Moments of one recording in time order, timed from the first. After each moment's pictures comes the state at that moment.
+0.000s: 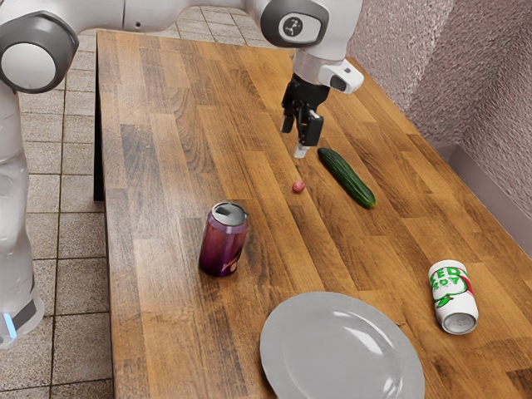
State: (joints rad) arm 0.00 0.00 0.00 -1.57 0.00 1.56 0.00
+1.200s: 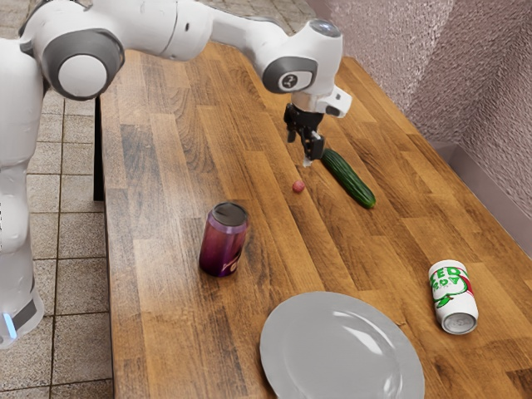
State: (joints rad) arm 0.14 0.18 0.04 -1.69 0.10 2.03 -0.04
